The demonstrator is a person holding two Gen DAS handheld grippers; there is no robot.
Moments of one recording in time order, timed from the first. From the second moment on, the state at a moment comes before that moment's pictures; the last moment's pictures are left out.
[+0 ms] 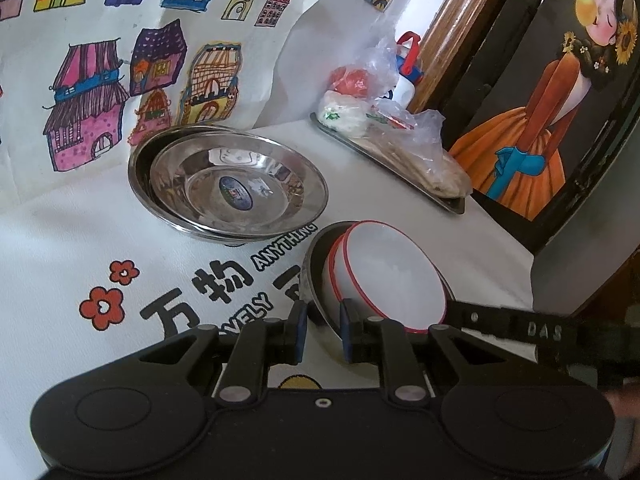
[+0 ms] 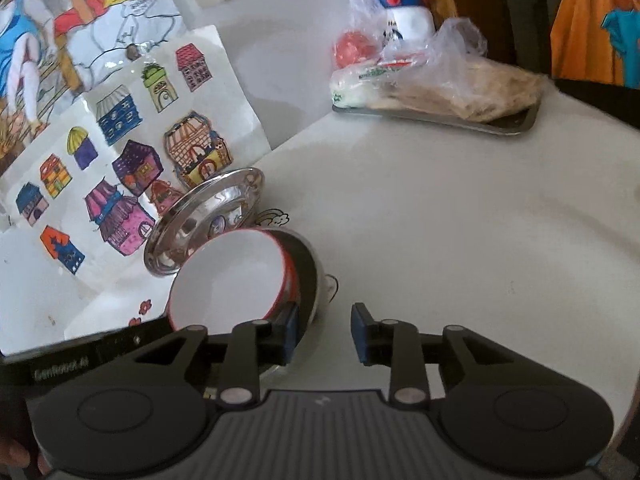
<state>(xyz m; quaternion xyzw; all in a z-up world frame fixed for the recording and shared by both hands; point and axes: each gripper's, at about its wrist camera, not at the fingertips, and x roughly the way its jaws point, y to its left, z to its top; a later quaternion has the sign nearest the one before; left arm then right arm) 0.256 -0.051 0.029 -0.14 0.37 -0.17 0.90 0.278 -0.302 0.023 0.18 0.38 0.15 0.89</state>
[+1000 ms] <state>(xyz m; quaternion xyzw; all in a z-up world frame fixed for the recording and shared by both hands) 0.262 -0.046 0.022 -0.14 0.36 -0.21 0.90 0.273 -0.312 0.014 0.19 0.35 0.21 0.90</state>
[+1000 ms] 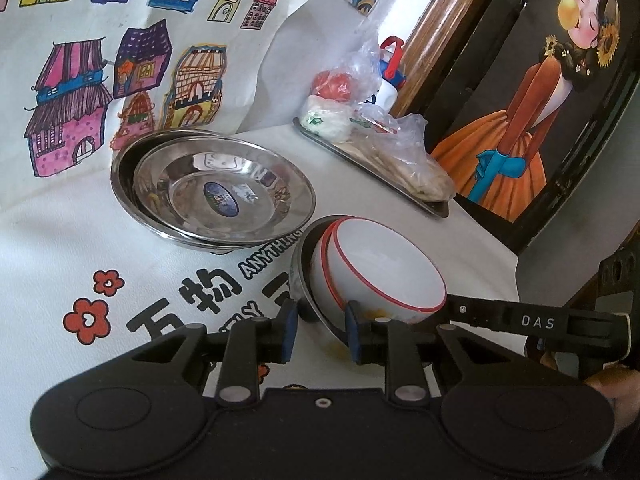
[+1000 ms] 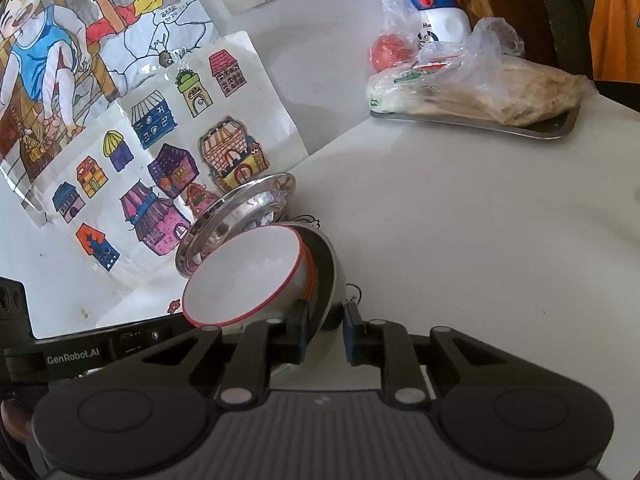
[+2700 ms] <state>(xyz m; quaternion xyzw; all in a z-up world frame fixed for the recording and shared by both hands) 0.278 -0.022 0.060 -0.15 0.30 -0.17 0.93 0.308 -0.277 0.051 0.17 0.30 0.24 0.91</state>
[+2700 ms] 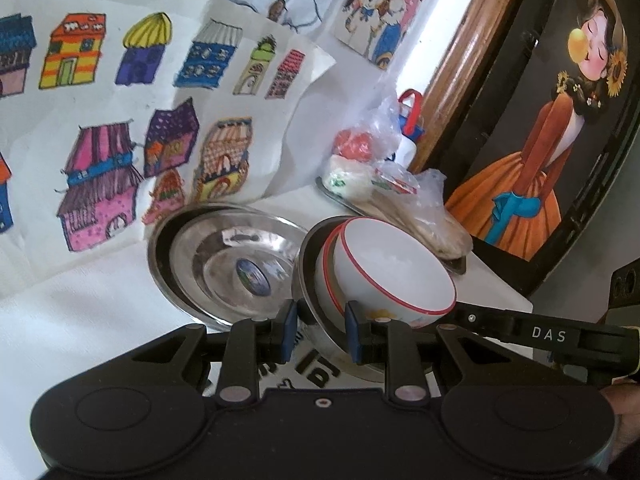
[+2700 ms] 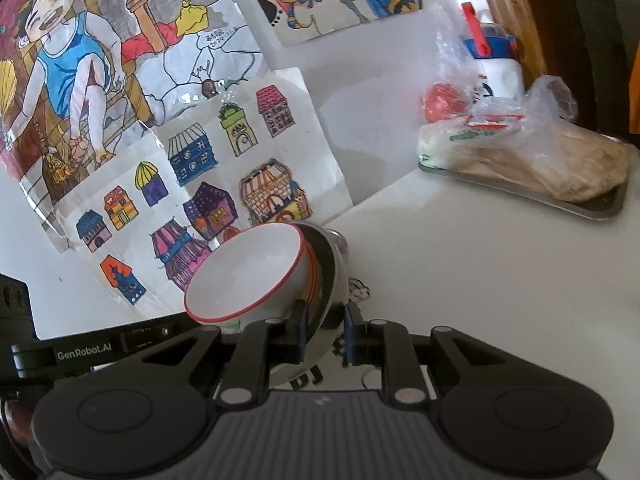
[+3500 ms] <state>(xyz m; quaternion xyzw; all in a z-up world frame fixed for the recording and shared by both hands) 0.338 0.028 0.042 -0.16 0.32 -0.10 0.93 0.387 -0.223 0.041 0.13 0.34 0.29 0.89</state>
